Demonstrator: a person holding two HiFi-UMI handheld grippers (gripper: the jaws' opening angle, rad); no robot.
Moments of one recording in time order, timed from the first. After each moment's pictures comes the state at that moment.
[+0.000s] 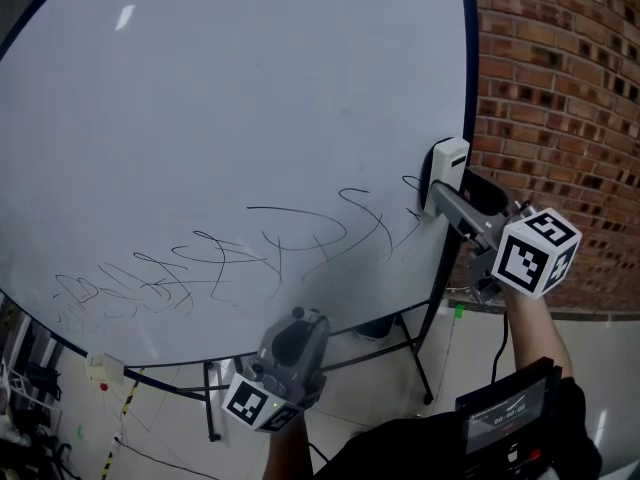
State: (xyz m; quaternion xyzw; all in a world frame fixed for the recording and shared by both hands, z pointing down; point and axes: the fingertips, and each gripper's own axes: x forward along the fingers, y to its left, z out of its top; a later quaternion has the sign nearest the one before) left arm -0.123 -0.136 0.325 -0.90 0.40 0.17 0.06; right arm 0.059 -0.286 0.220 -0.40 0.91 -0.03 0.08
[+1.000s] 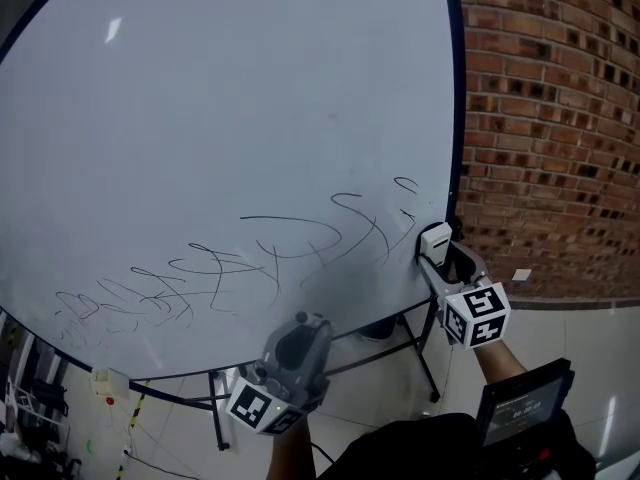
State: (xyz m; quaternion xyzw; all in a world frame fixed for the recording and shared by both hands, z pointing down) left arm -0.119 -0.139 0.330 -0.91 0.38 0.17 0.05; right arm 0.066 -0.291 0.403 -0.52 0.85 -0.03 -0.03
